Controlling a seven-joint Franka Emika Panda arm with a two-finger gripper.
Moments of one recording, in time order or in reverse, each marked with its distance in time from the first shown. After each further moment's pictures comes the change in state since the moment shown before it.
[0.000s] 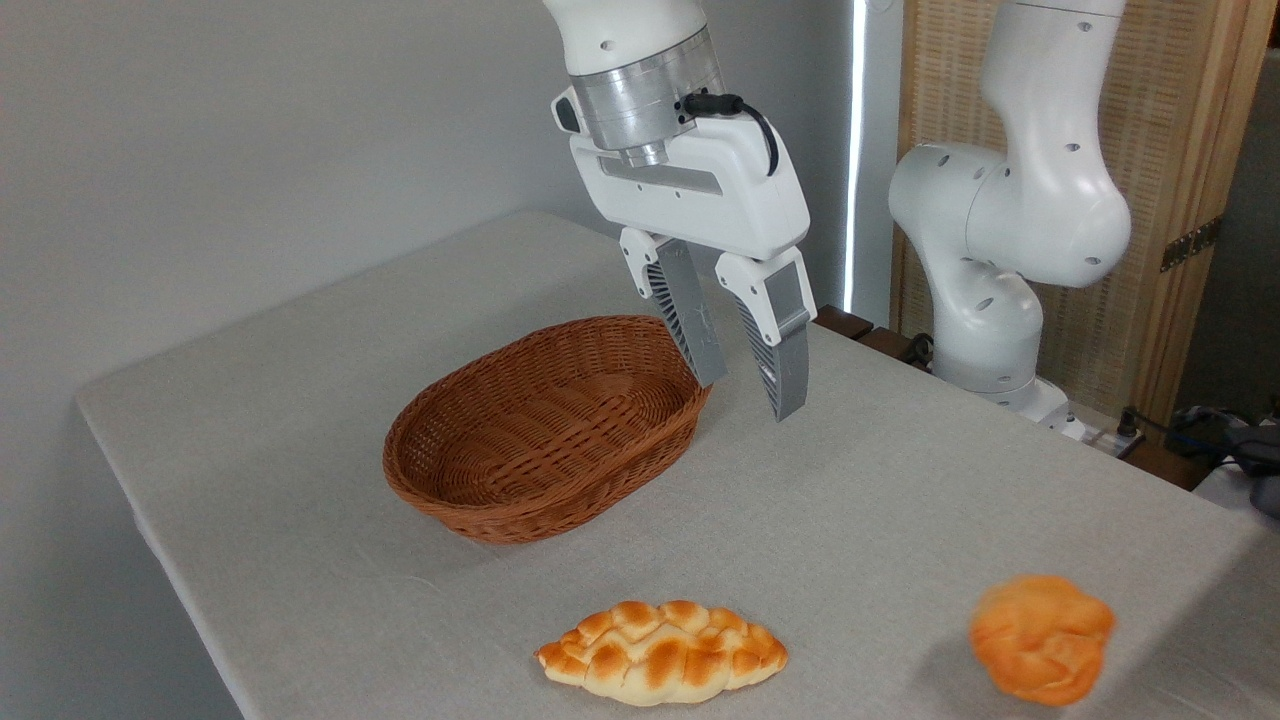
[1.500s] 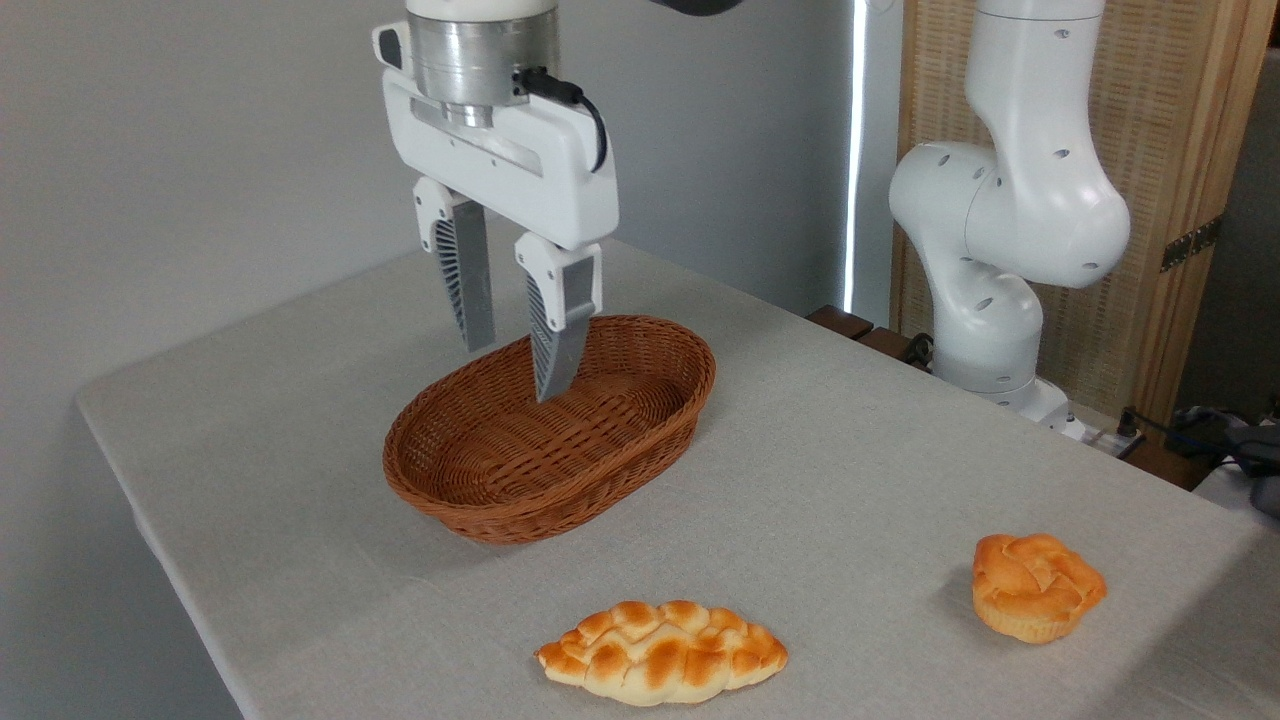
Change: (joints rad) arm -0.017 0.188 -0.058 0.246 -0.285 0.163 -0.186
